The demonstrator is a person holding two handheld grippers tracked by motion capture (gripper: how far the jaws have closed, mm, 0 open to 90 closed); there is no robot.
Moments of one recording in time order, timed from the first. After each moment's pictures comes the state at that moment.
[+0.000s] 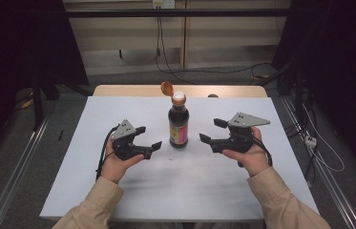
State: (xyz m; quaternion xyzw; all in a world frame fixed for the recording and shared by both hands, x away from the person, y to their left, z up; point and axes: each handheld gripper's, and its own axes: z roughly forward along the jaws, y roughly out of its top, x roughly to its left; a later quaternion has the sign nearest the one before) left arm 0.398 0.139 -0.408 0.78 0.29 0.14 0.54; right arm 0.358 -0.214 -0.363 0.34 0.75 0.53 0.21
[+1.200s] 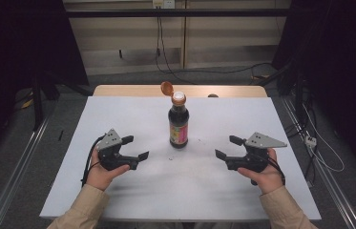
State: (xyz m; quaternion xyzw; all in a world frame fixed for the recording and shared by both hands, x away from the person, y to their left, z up) left arm 0.378 0.176 -0.417 0.79 0.29 0.14 0.52; right arm 0.321 -0.254 -0.405 0.38 0.73 0.53 0.21
